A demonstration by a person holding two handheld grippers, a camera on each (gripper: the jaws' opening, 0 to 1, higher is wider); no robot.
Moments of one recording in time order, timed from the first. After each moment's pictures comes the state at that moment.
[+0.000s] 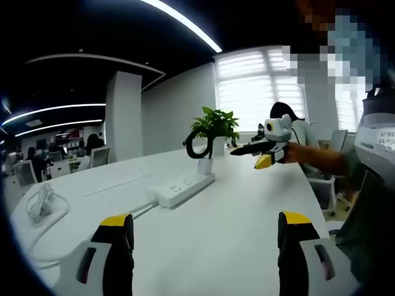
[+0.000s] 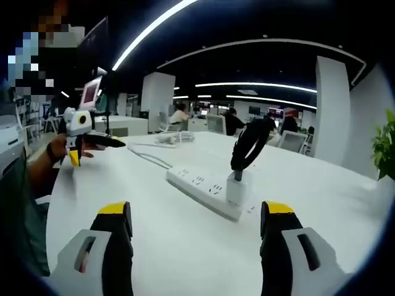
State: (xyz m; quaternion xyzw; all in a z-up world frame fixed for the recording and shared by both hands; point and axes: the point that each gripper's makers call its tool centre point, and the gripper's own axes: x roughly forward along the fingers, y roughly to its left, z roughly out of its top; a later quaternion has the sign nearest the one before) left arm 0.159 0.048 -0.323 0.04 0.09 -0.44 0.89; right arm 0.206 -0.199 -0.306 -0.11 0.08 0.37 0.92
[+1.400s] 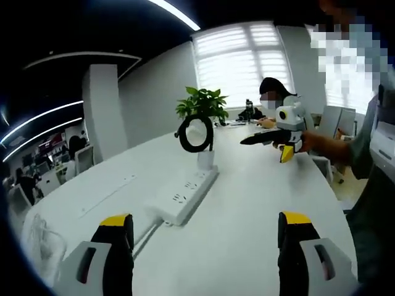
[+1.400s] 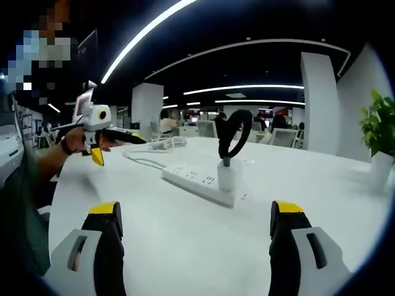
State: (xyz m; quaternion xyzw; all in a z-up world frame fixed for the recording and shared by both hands) left arm 0.220 0.006 -0.313 0.14 0.14 -0.48 0.85; right arm 0.194 -0.221 -0.317 -0.06 0.07 0.35 0.93
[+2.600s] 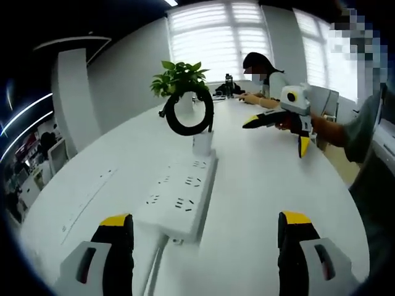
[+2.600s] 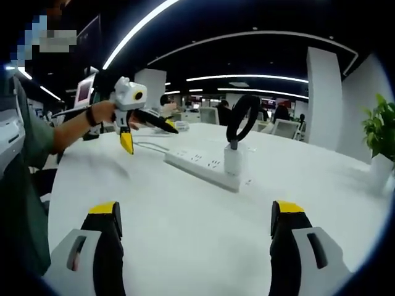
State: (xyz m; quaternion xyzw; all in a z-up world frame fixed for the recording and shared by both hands) left arm 0.271 -0.029 -0.338 0.20 0.22 -0.55 0.78; right arm 0.183 -0.219 -0.339 -0.09 0.11 0.35 0.93
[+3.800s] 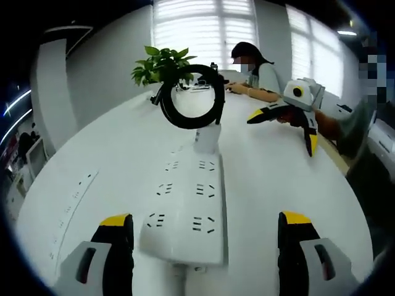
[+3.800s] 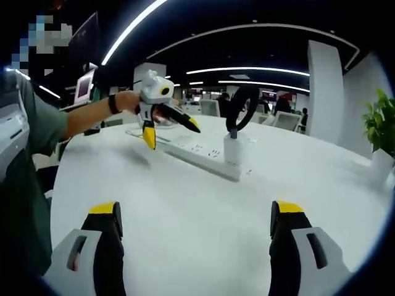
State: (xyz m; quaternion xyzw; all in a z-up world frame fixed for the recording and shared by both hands) left arm 0.302 -0.065 -0.354 0.21 0.25 -0.60 0.72; right arm 0.176 -0.223 -0.348 -0.10 0.13 0.35 0.92
